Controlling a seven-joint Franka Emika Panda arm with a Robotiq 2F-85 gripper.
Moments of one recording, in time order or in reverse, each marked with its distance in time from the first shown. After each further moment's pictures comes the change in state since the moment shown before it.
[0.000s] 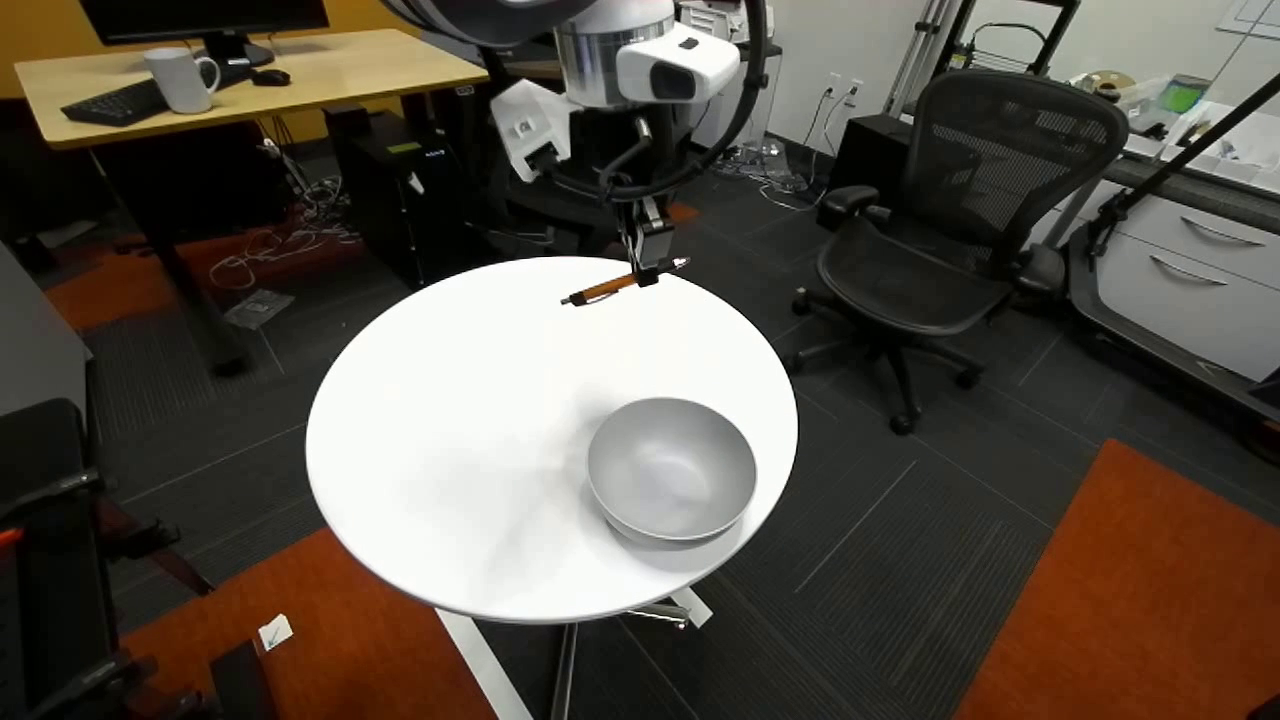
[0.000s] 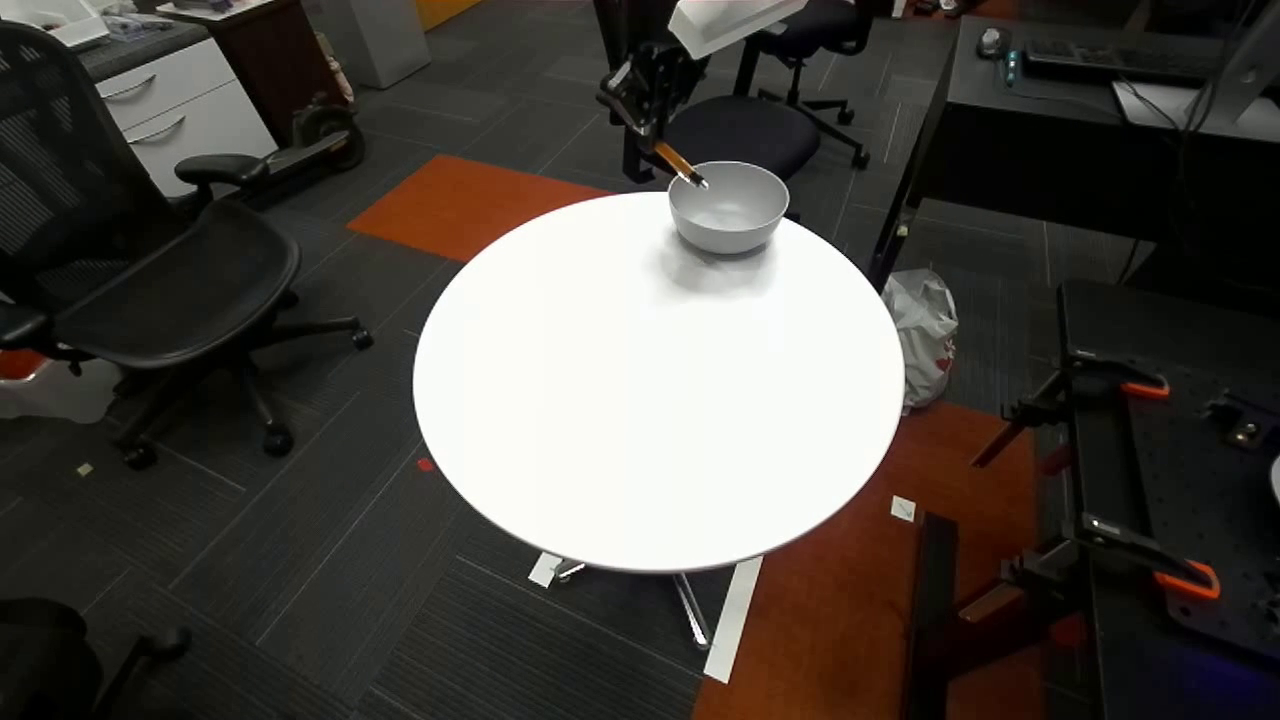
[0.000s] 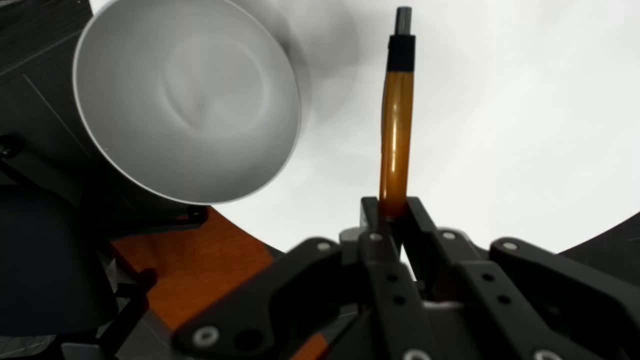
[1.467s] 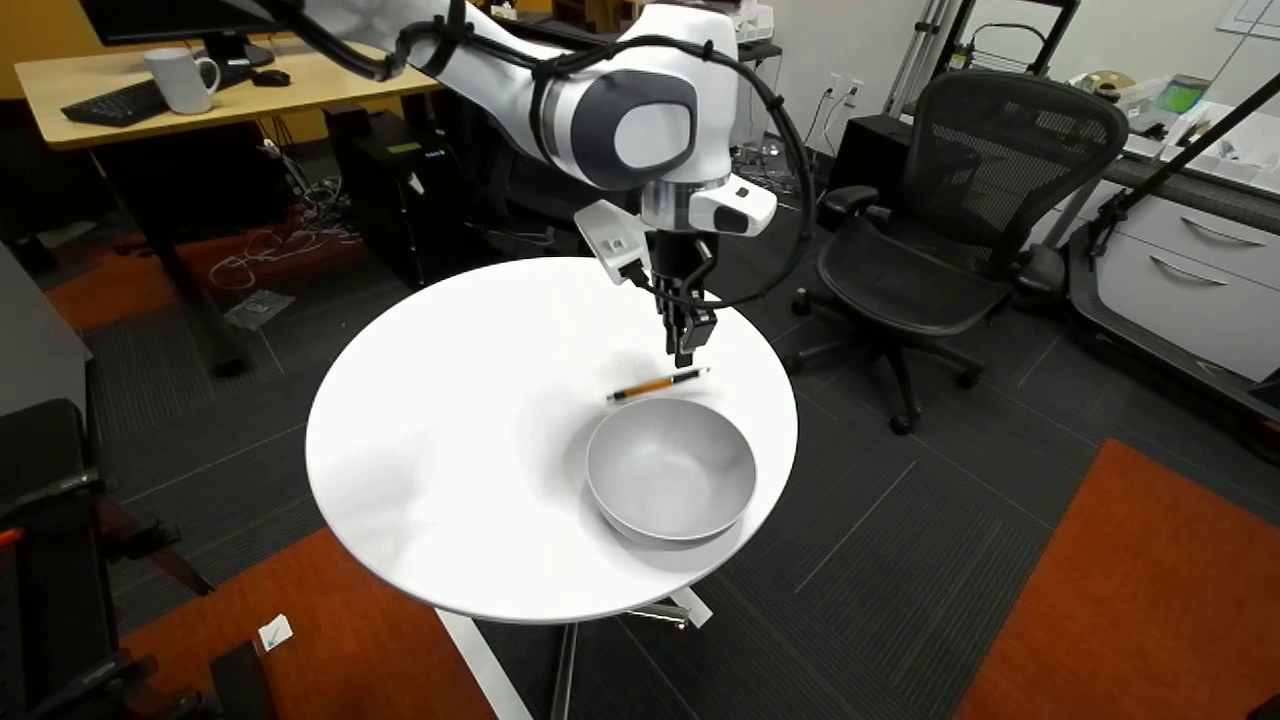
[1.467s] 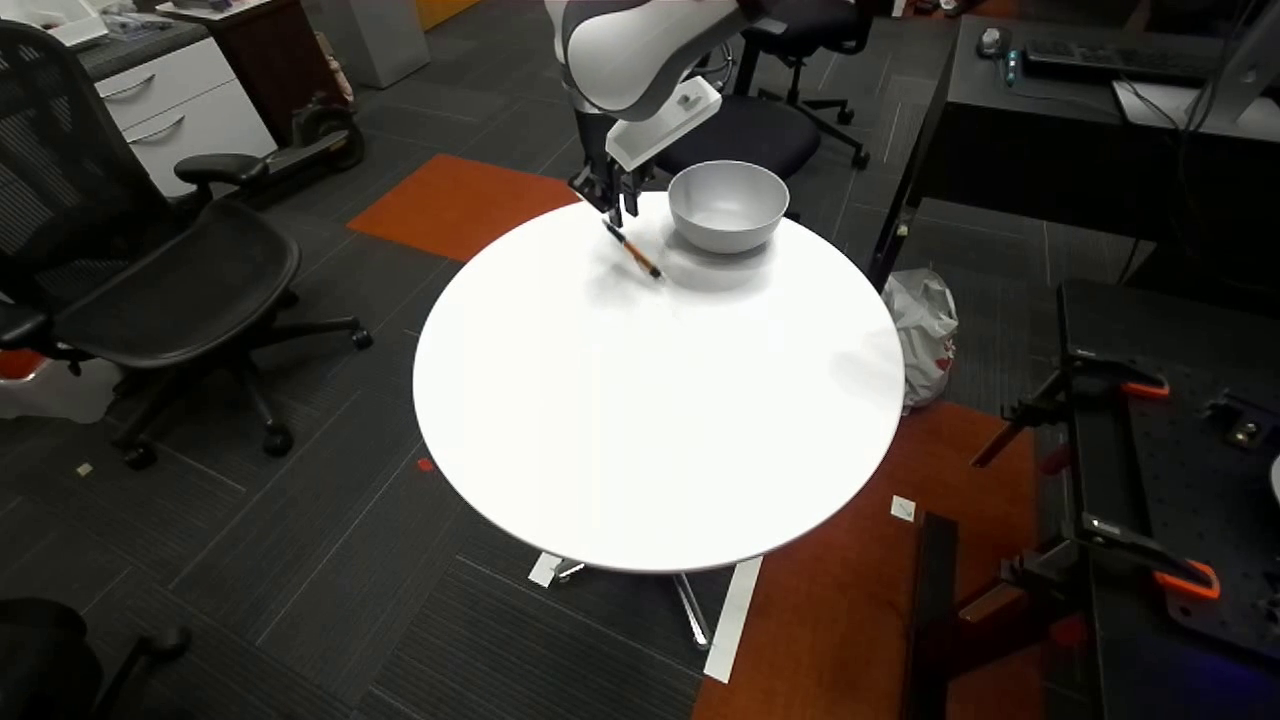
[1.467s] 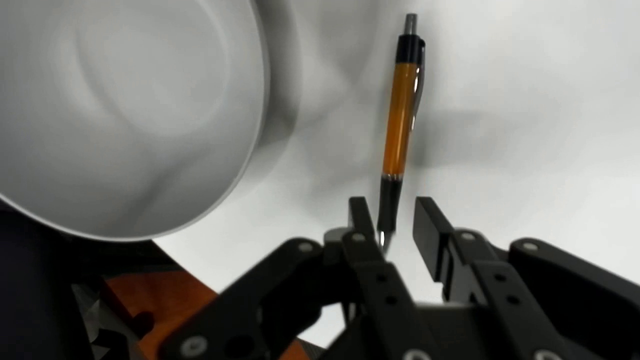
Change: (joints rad) arm -0.037 0.470 0.007 0.517 0.000 -0.186 -0.002
